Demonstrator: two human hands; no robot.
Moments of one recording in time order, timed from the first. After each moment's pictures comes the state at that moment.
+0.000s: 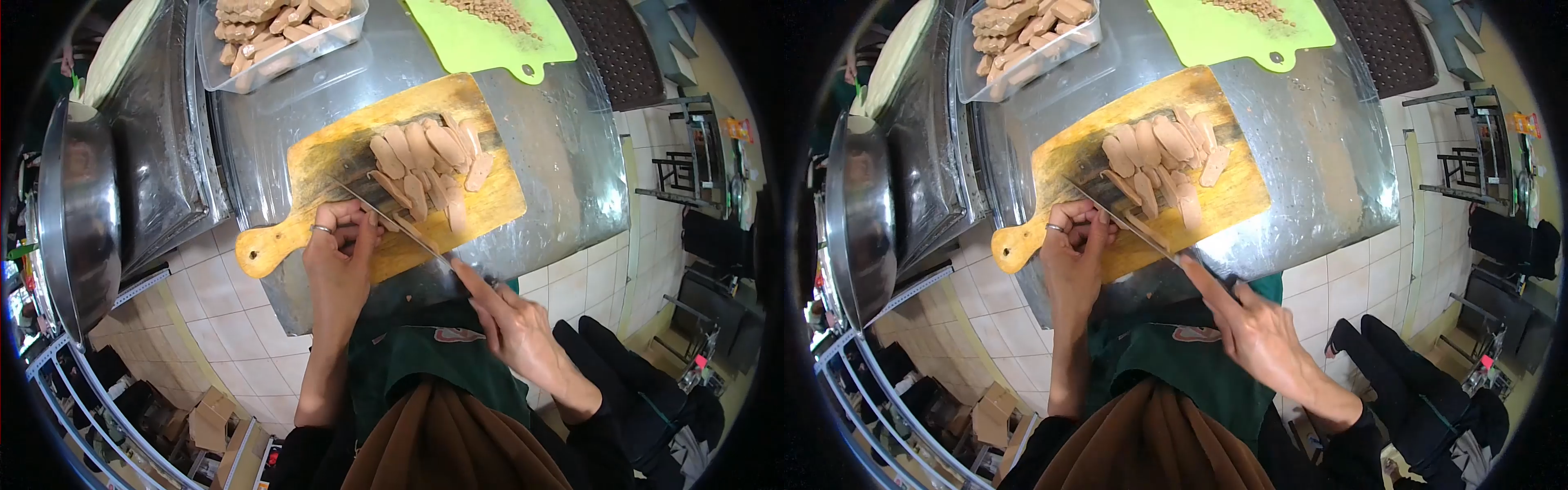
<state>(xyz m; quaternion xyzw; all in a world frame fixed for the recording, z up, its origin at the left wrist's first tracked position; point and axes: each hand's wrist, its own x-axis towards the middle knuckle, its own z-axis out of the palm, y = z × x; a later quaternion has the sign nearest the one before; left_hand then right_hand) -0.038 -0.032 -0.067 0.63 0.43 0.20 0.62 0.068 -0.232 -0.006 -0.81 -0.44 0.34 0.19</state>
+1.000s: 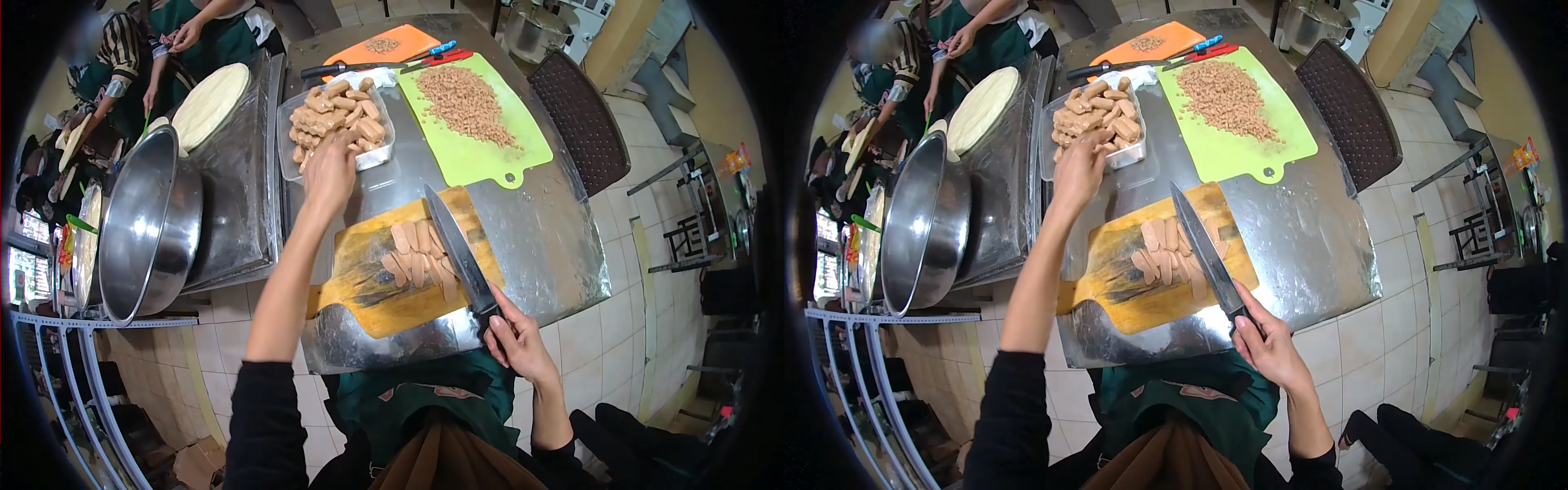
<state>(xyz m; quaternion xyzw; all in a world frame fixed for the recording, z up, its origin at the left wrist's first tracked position) 0.074 0.139 -0.037 0.92 0.28 0.25 0.14 0.107 -0.244 -0.025 -0.65 -0.18 0.47 0.56</state>
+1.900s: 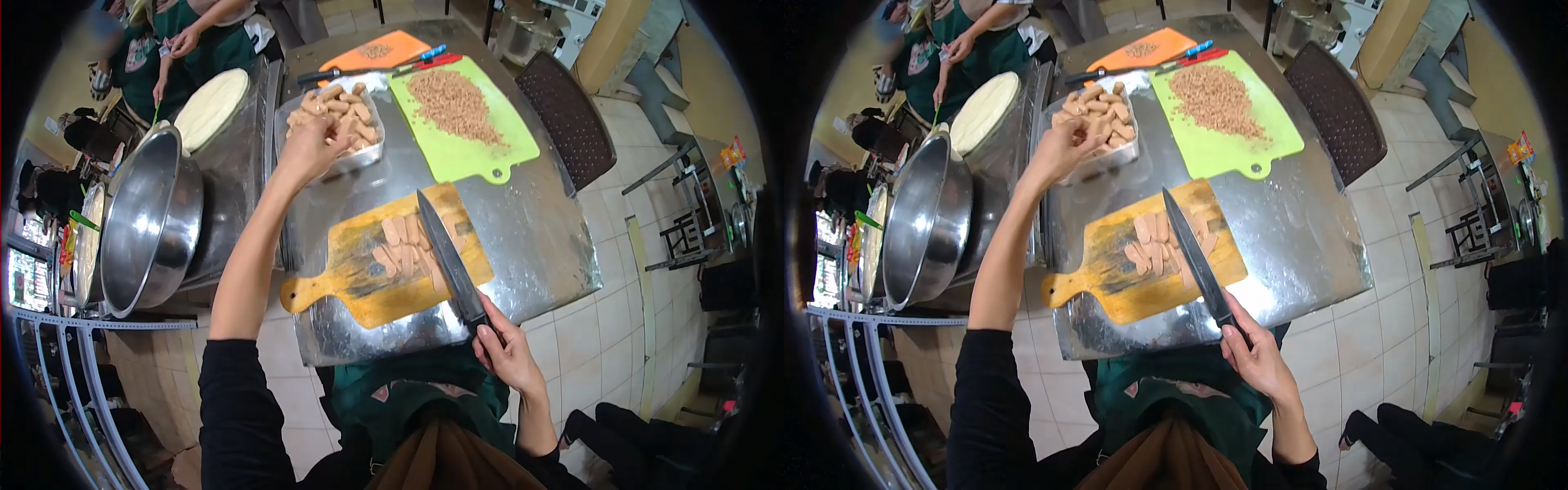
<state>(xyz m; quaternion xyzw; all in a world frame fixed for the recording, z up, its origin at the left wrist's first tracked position) 0.072 0.165 0.011 0.94 0.22 0.17 0.18 0.081 -0.264 -0.022 -0.67 -0.18 0.45 0.55</state>
